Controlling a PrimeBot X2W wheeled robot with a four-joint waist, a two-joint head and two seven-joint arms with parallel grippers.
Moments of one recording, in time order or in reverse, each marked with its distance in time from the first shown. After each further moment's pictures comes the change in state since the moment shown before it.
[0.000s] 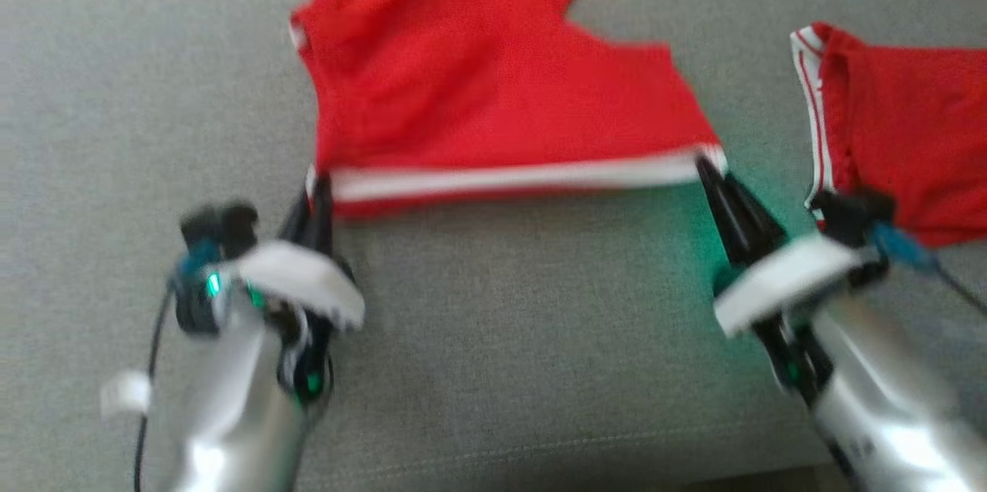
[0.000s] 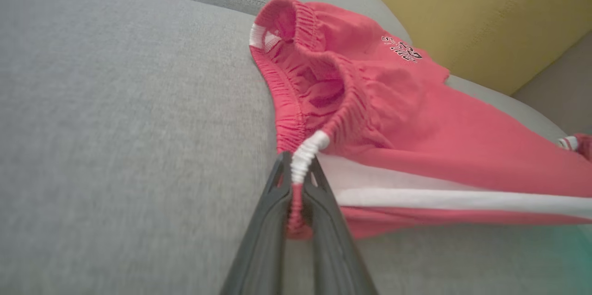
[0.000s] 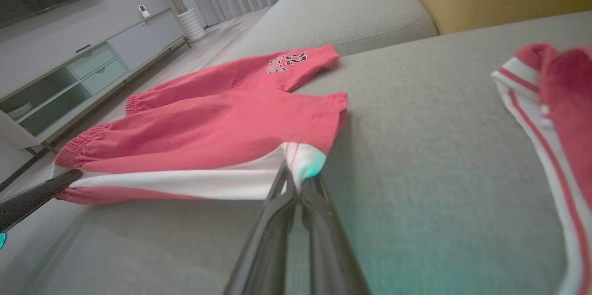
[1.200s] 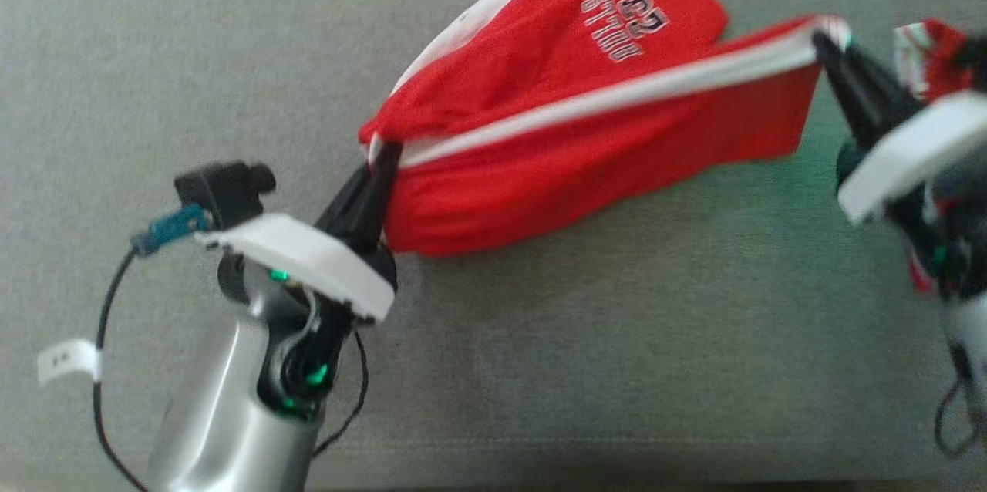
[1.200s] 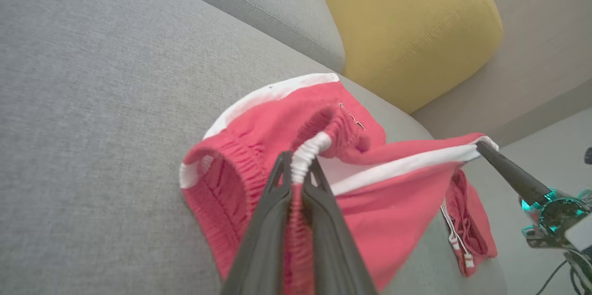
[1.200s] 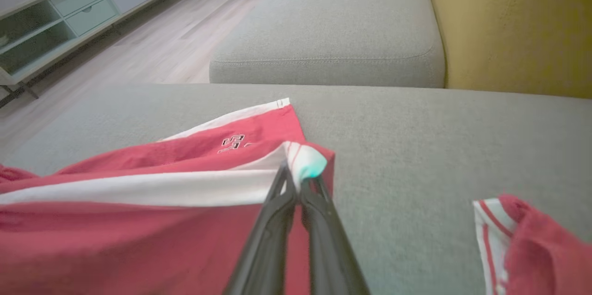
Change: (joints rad) left arm 0.224 0.027 -0.066 -0.694 -0.280 0.035 0.414; right arm 0.058 -0.100 -0.405 -0.489 -0.165 0.000 0.584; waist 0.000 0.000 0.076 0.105
